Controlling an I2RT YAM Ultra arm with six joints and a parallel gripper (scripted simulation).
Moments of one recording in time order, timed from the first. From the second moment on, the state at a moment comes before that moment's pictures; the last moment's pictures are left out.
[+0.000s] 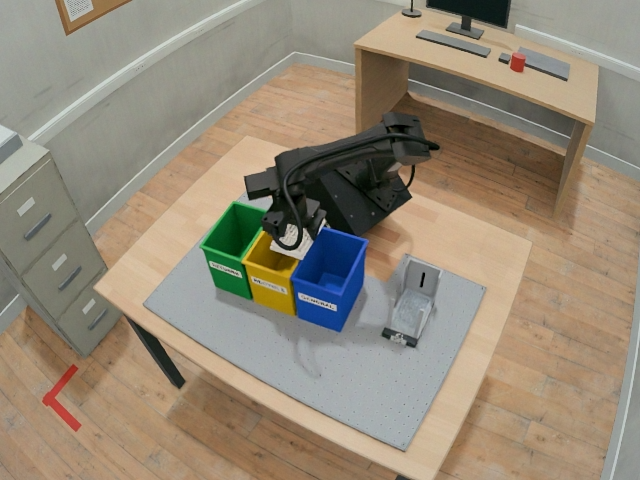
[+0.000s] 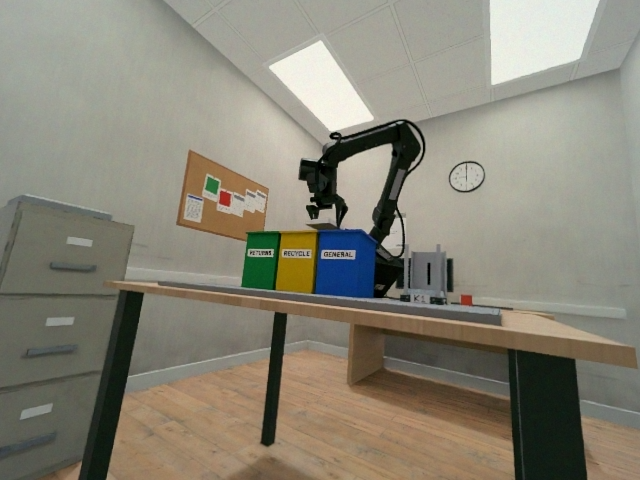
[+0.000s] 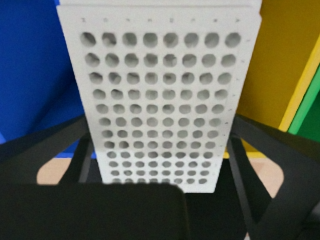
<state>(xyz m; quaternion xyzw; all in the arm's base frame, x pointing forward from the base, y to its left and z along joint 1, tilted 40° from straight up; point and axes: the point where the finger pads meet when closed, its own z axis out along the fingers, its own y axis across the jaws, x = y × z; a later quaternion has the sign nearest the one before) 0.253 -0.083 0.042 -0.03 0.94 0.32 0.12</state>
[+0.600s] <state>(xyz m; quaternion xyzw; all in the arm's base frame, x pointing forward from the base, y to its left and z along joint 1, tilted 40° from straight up) 0.264 -0.122 0.013 -0.03 0.94 0.33 0.11</state>
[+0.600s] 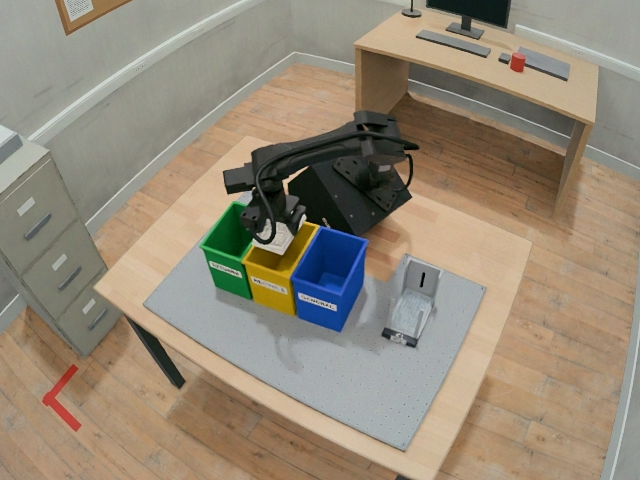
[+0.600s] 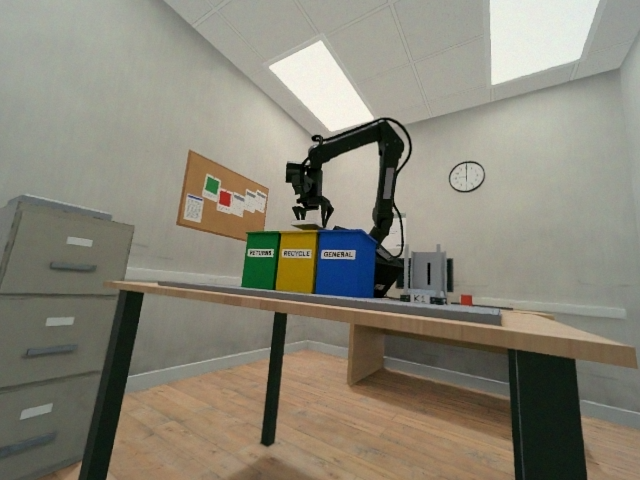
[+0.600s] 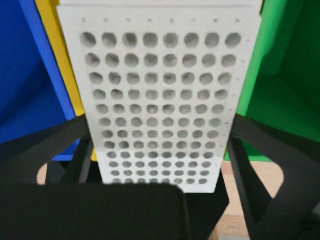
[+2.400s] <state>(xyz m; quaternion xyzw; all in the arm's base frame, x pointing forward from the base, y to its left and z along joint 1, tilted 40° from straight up) 0.293 -0.219 -0.053 -0.04 0.94 0.32 0.12</state>
